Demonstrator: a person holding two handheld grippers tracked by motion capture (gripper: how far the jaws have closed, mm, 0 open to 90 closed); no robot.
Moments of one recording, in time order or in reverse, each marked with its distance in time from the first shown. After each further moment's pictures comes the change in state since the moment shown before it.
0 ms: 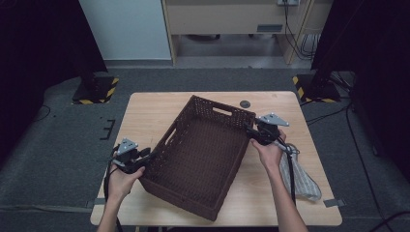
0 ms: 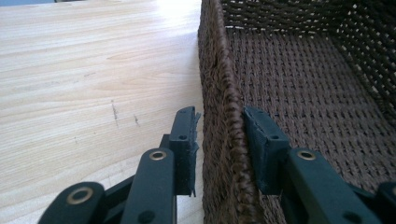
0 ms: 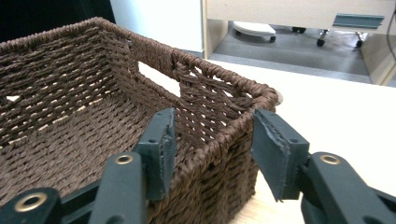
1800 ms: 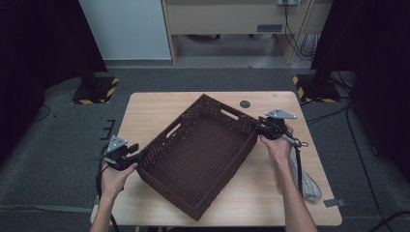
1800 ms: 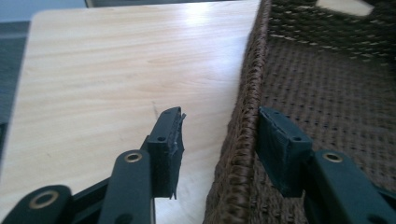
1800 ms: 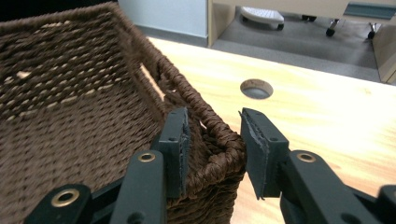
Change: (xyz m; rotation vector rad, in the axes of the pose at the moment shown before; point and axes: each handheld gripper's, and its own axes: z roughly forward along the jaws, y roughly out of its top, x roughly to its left) left arm 0.027 0.001 -0.003 -0.022 0.092 -0.023; right arm -0.030 0.009 0.000 0.071 0.033 -0.039
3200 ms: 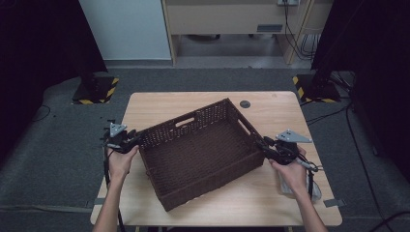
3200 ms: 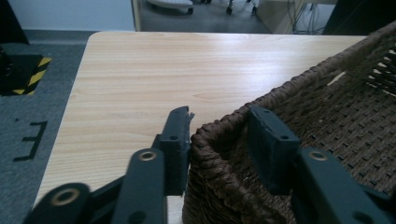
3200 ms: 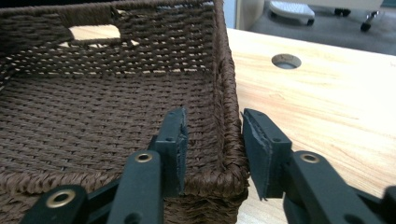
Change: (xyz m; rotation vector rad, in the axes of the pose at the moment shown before) left arm 0.021 0.021 0.034 -0.077 0.155 -0.107; right arm 0.017 -0.038 -0.072 -0.003 0.115 -0.005
